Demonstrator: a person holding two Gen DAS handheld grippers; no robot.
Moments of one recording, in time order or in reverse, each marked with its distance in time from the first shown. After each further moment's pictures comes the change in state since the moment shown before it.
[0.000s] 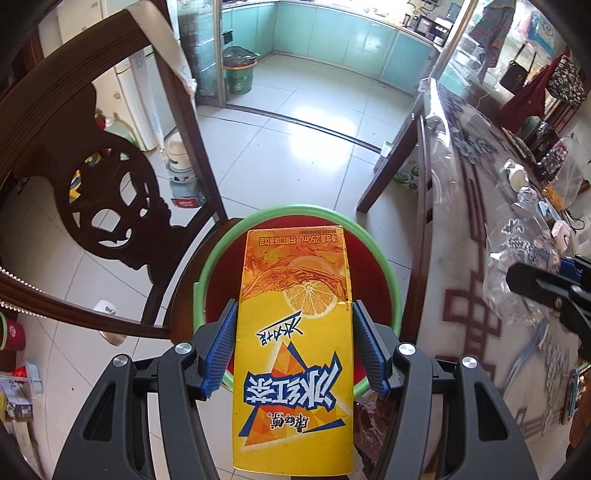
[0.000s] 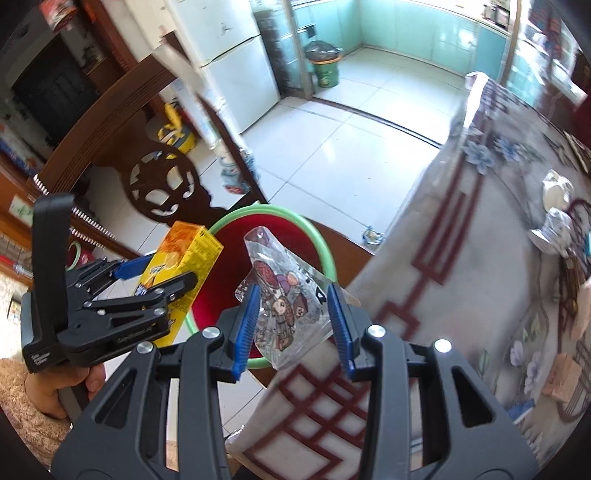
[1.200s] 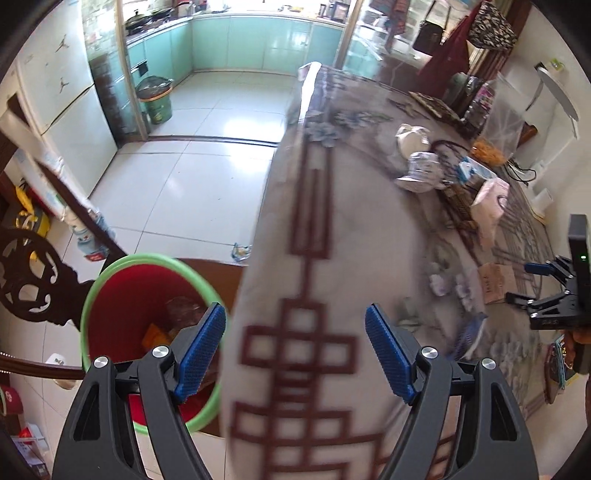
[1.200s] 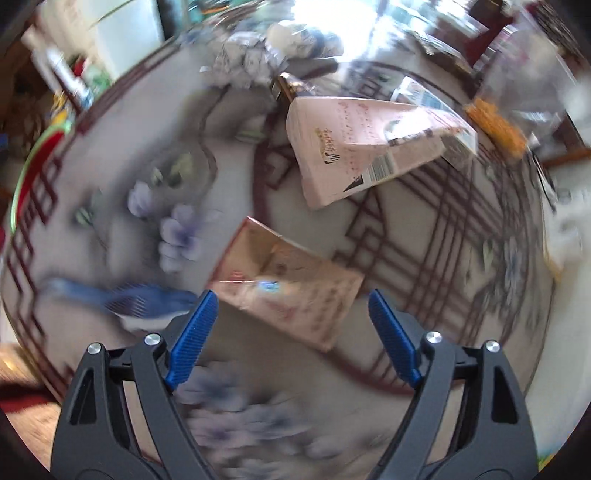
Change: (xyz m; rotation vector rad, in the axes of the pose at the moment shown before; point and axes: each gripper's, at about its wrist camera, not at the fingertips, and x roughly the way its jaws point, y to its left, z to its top) left arm -0.009 -0.203 0.010 0.229 -0.030 -0.147; right arm -0.065 -0.312 -0.133 0.021 0.209 -0.370
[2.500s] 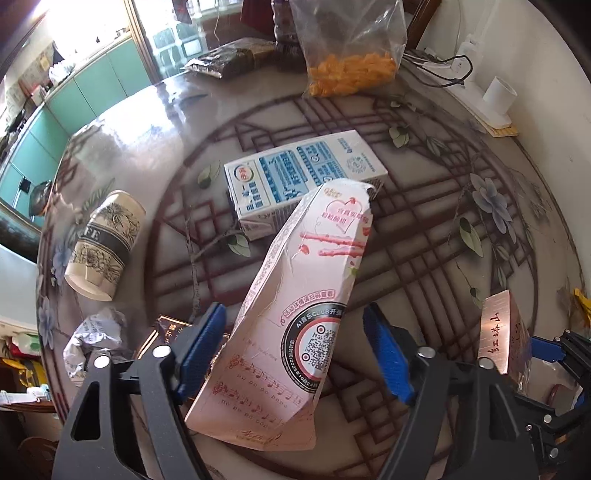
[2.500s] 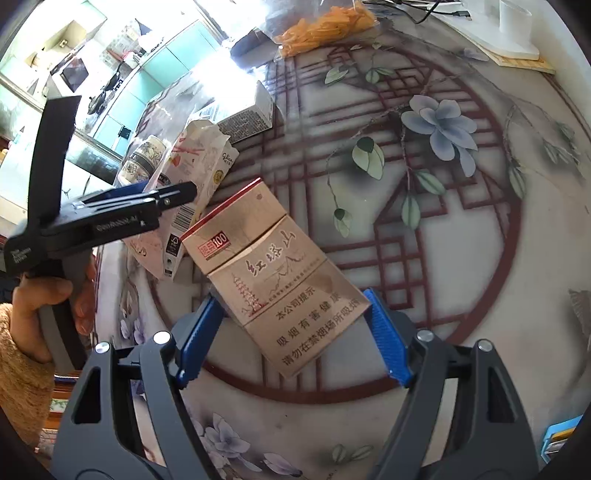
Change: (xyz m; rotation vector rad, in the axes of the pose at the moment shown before) left arm 0.162 -0.352 0.127 0.480 0.154 -0.035; right arm 0.009 -0.195 -0.112 0.767 -0.197 0.330
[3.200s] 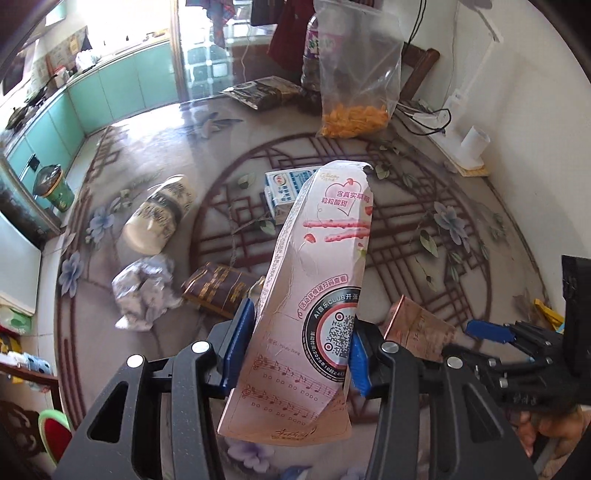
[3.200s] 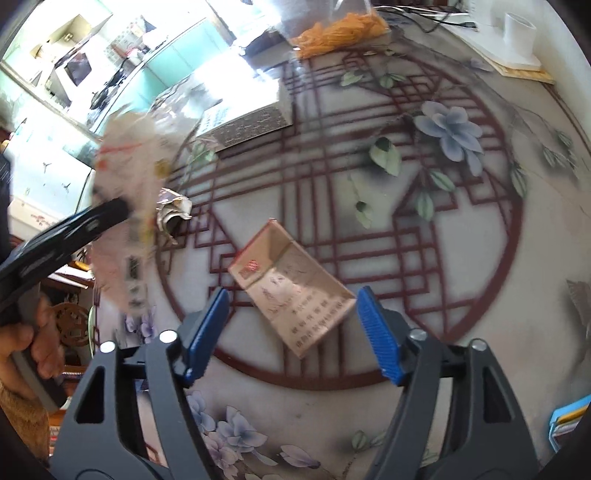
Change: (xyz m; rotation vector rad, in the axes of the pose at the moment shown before) left arm -0.086 0.030 -0.062 -0.111 -0.157 -0.070; right arm -0.006 0.022 -0.006 -0.020 -0.016 -0.031
